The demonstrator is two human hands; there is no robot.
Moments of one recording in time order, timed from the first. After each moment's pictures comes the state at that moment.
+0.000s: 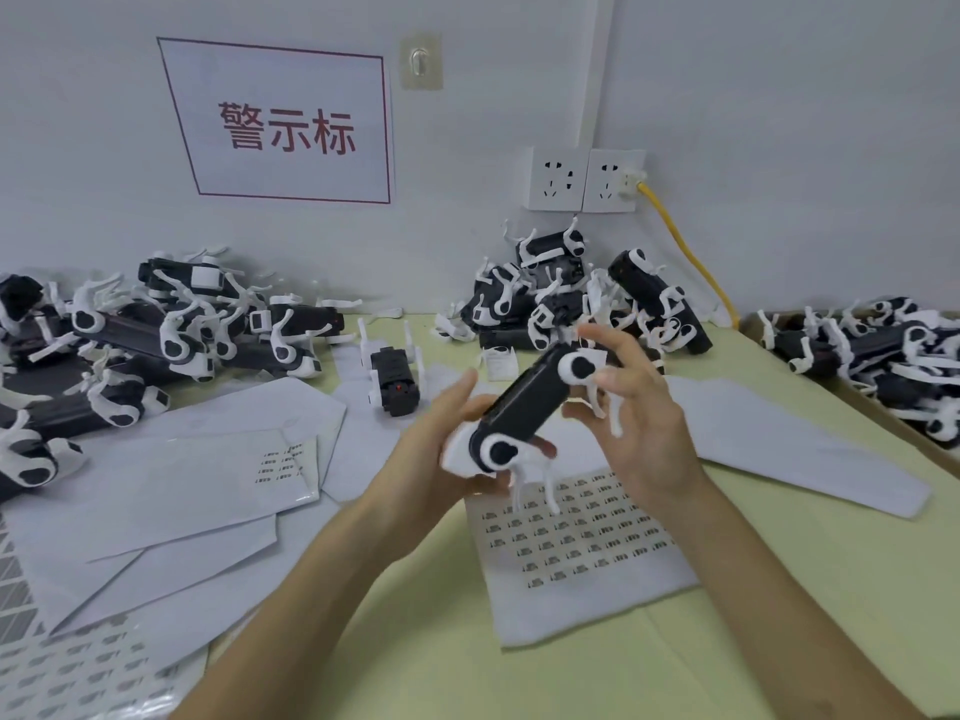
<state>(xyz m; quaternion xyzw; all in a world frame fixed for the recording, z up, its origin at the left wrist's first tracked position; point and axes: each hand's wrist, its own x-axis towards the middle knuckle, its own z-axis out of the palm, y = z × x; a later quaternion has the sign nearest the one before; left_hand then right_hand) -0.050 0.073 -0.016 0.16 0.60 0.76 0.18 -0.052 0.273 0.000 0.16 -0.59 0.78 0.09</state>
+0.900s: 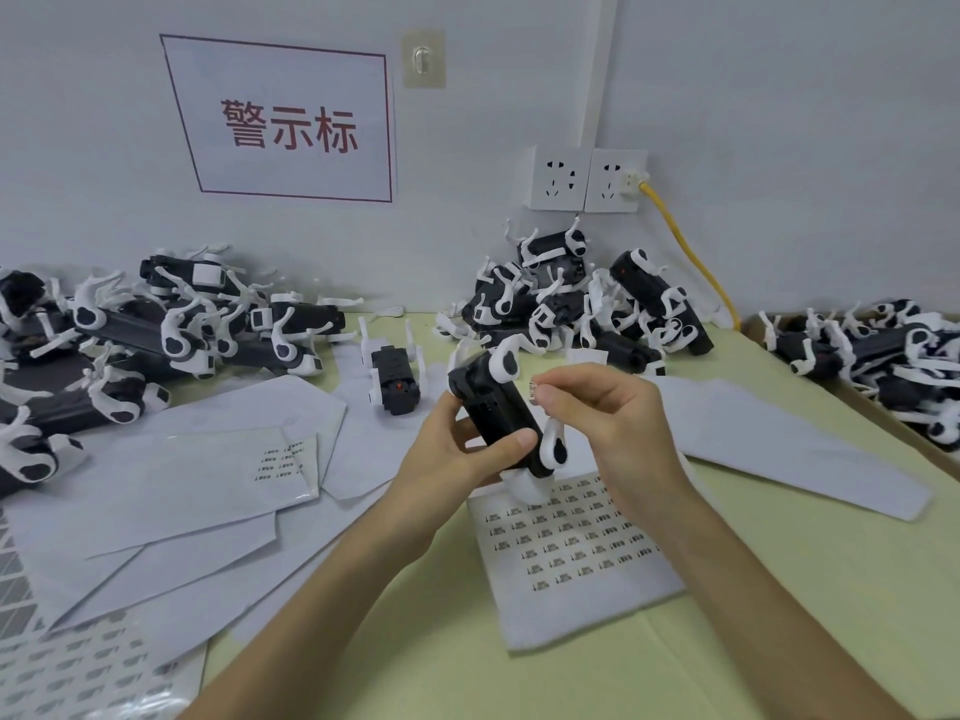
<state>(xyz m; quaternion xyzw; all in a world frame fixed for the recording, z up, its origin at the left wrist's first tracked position) -0.049 0.085 -0.031 0.13 0.67 0.73 0.05 -0.051 0.261 -0.008 0.17 -0.66 0.72 0.16</state>
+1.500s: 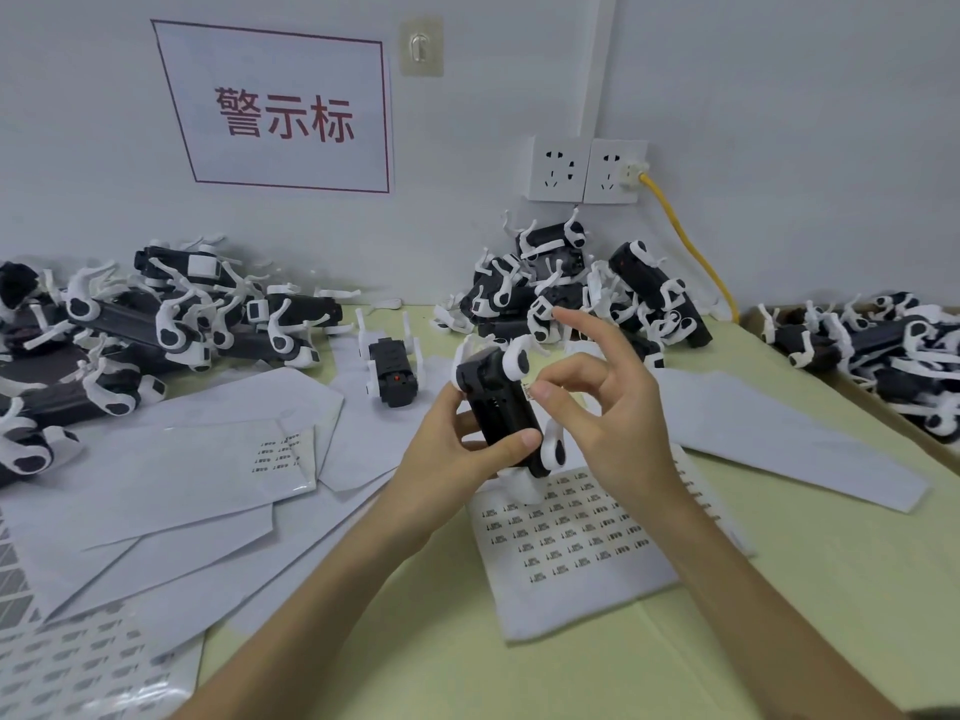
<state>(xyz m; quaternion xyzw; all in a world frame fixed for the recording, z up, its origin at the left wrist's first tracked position) -0.049 0.088 -0.035 0.15 0.69 0.71 0.01 -0.047 0.256 -0.008 0.21 -0.72 0.61 0.25</state>
